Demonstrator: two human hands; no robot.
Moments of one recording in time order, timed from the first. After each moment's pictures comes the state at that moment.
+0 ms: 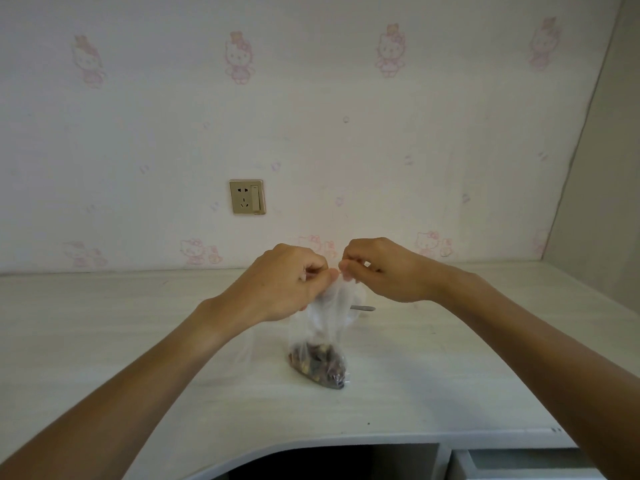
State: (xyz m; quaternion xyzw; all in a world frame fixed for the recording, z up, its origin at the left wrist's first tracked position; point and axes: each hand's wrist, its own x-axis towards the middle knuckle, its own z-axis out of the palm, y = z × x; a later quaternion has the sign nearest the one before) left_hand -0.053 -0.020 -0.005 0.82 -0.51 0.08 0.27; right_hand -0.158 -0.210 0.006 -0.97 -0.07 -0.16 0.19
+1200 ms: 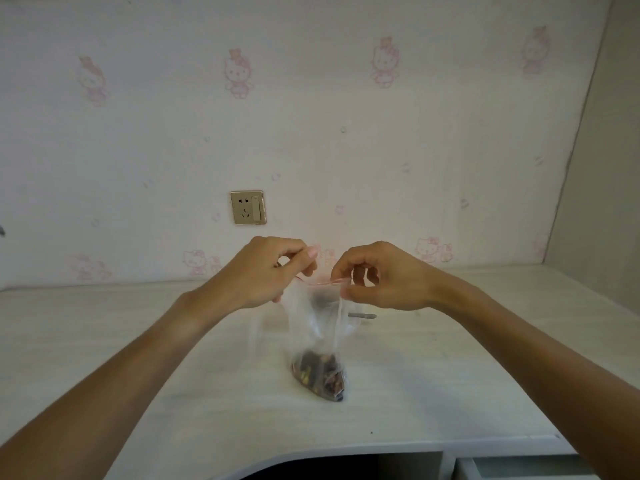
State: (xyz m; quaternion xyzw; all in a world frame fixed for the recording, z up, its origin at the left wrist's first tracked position) left_hand -0.036 -0.003 0.017 0.80 -0.49 0.05 0.34; right_hand -0.167 -0.209 0.009 -0.94 -0.10 -0.17 0.29
